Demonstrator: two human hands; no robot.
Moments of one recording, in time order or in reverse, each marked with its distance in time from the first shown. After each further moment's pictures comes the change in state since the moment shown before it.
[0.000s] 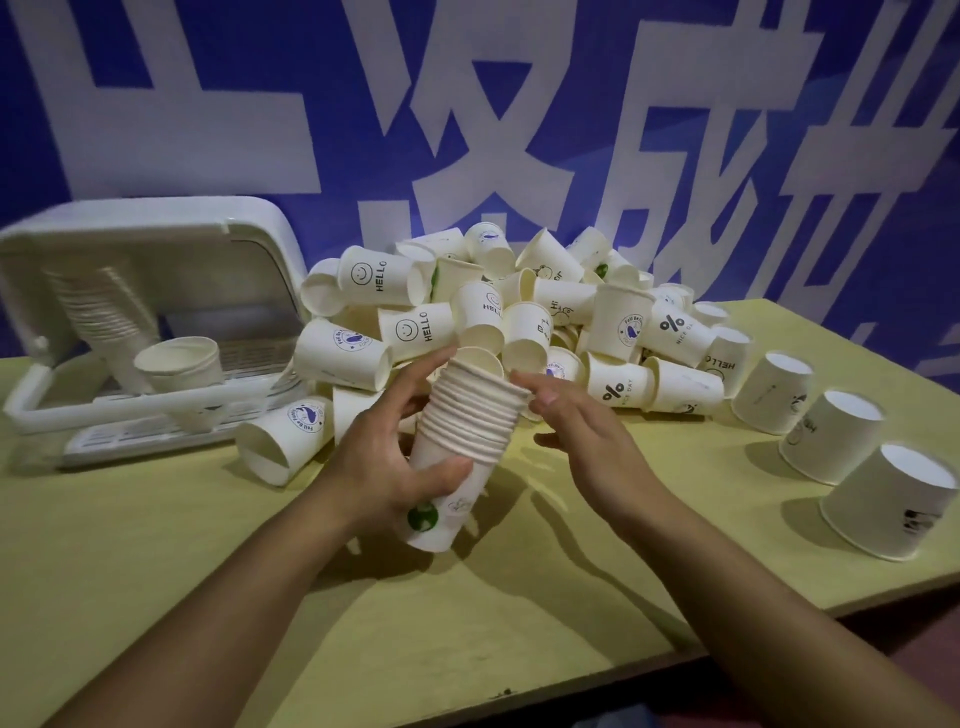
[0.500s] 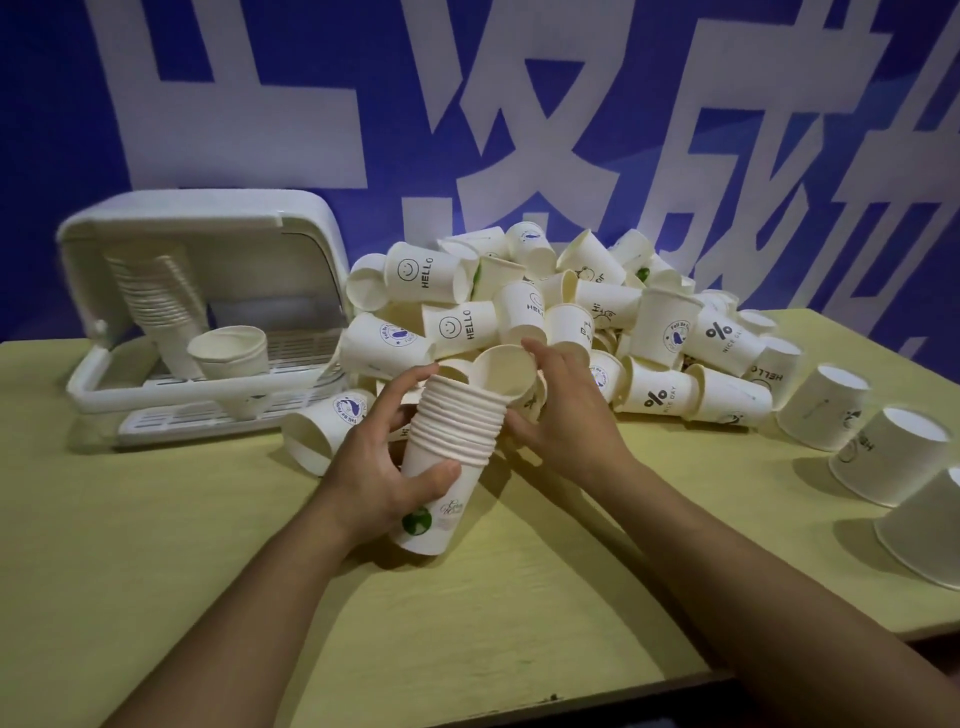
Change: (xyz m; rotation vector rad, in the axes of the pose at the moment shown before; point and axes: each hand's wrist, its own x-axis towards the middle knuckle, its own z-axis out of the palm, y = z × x) left_hand -0.023 -0.027 -0.025 -0.047 0.114 -0.105; right_hand 0.067 0.038 0.042 -0.652 0.070 -0.233
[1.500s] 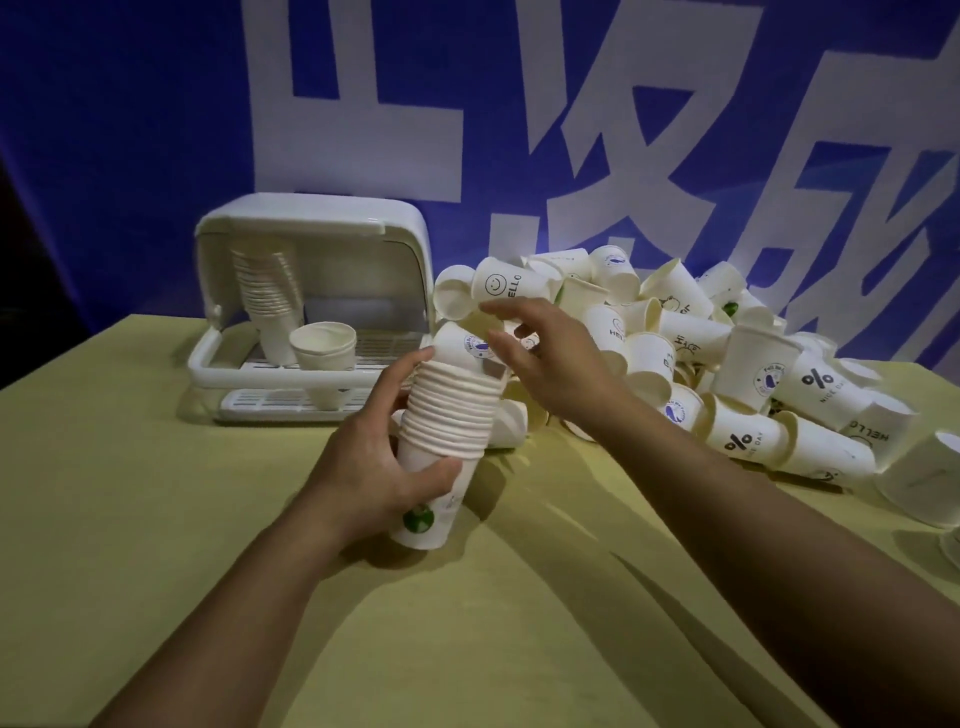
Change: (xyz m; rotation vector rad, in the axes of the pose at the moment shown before) left_hand -0.023 0.006 -0.054 0.171 0.167 -0.049; right_hand 0.069 -0.090 0.009 0.179 -0.145 -0.232
